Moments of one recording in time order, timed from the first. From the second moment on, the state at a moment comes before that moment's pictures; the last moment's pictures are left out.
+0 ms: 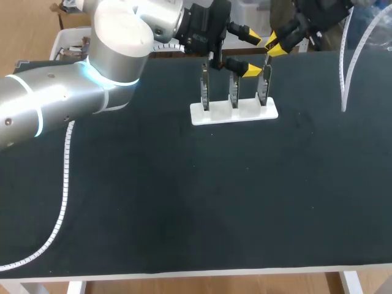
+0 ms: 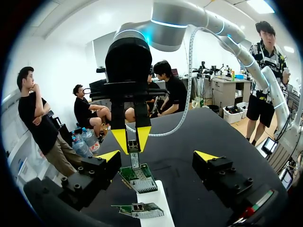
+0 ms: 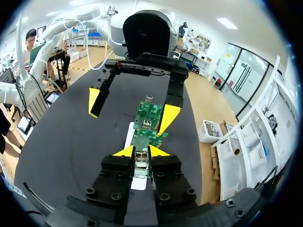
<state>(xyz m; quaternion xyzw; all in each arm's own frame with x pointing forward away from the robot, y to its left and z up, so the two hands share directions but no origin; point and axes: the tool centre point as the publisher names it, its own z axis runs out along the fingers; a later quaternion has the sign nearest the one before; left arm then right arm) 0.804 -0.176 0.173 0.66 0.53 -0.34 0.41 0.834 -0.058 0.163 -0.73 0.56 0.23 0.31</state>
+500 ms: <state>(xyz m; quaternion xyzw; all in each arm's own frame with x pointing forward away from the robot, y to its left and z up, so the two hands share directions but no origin) 0.804 -0.176 0.173 0.66 0.53 -0.34 0.41 0.836 -0.060 0.163 -0.73 0.56 0.23 0.31</state>
